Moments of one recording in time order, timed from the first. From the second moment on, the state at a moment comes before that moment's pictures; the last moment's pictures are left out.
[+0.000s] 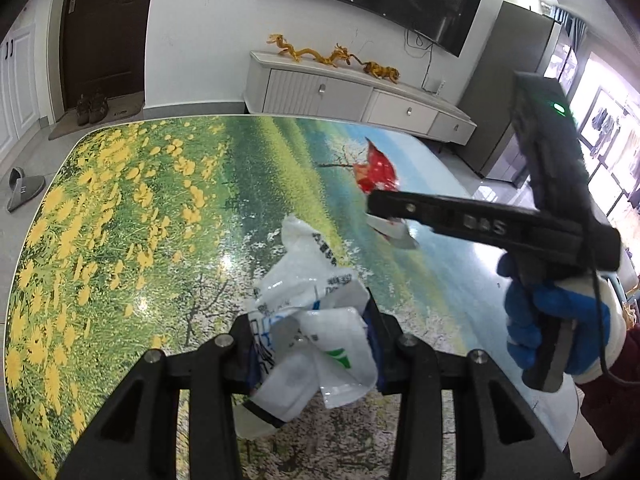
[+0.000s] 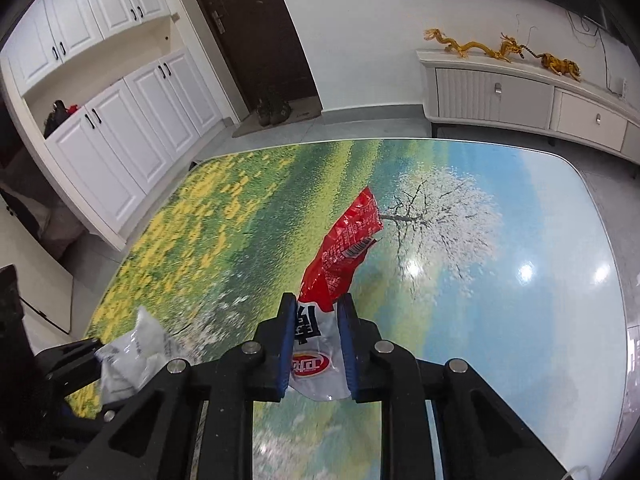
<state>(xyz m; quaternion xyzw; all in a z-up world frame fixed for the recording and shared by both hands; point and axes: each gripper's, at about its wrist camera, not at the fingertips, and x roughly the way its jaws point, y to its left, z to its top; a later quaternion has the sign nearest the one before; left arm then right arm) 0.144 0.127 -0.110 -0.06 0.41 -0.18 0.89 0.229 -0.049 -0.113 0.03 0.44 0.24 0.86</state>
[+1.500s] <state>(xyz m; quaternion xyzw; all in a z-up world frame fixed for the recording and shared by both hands) 0.162 -0.161 -0.059 0.06 0.40 -0.34 0.85 0.080 -0.383 -0.106 0.29 0.35 0.00 0.89</state>
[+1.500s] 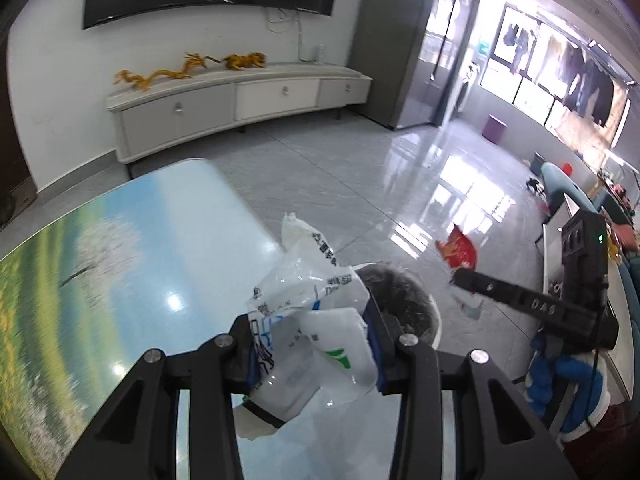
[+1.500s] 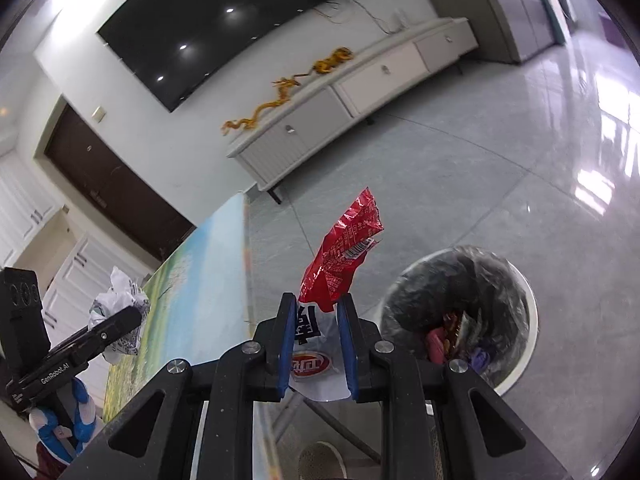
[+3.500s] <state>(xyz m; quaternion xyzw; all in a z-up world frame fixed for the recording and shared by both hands) 0.118 -0.140 -0.017 0.03 0.28 -0.15 0.95 0.080 -0.301 -0.060 0.13 0.35 -0.10 0.92</state>
